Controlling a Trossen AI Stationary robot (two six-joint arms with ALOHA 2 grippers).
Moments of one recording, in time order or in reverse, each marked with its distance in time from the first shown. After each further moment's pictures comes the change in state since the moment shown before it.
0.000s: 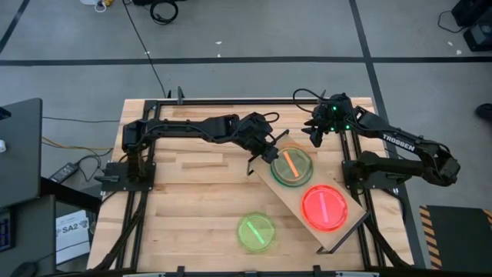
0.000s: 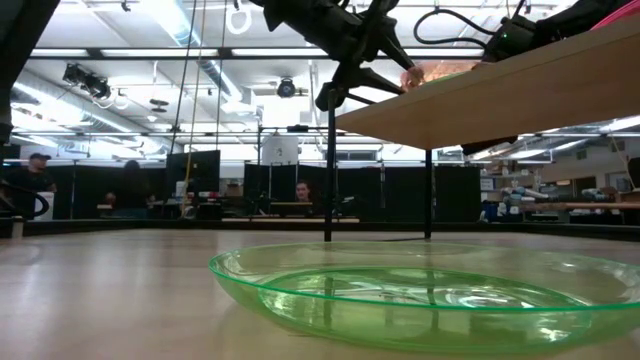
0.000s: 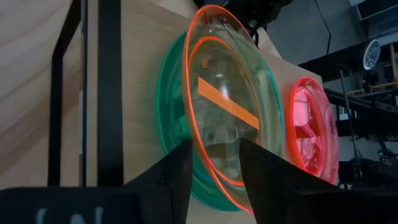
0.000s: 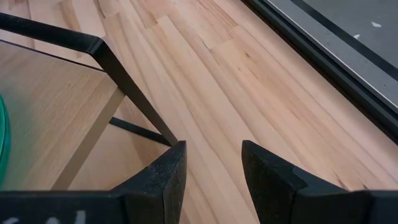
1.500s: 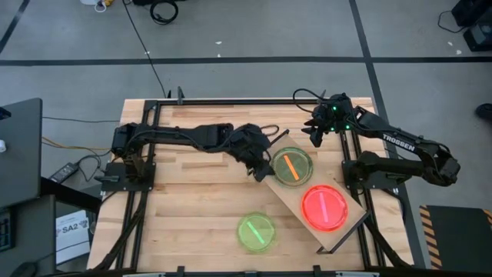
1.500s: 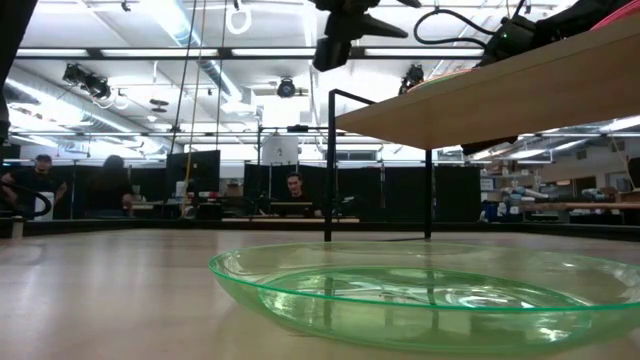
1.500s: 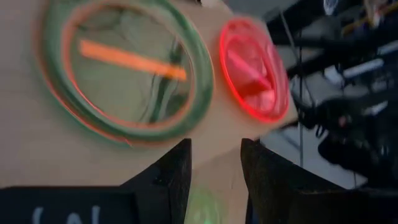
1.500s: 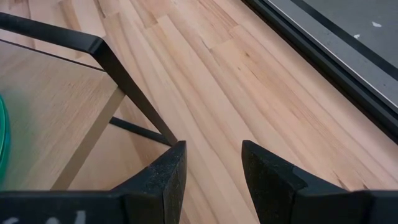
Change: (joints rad) left arm -0.121 -0.088 0.002 -0.048 0.039 0.121; right arm 0.000 0.000 0.000 -0.001 0.000 0.000
